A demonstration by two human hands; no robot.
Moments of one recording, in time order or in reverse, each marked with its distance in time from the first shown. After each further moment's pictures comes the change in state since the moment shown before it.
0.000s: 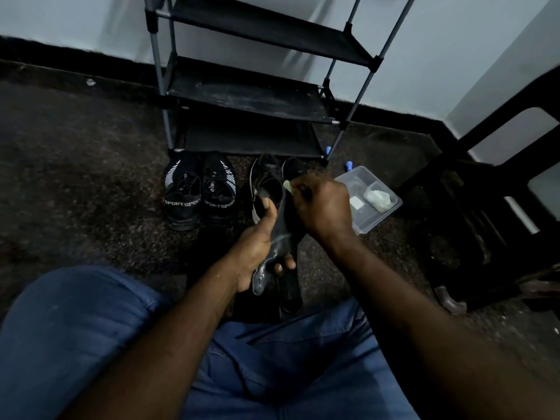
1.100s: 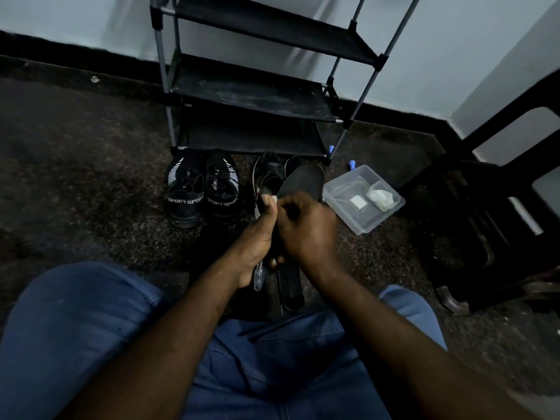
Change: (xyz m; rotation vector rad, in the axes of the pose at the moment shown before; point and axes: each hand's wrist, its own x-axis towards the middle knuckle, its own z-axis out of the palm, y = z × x) left_hand -0.001 0.000 -0.001 0.078 0.062 0.124; right_hand -0.044 -0.037 0.009 0.205 0.005 0.168
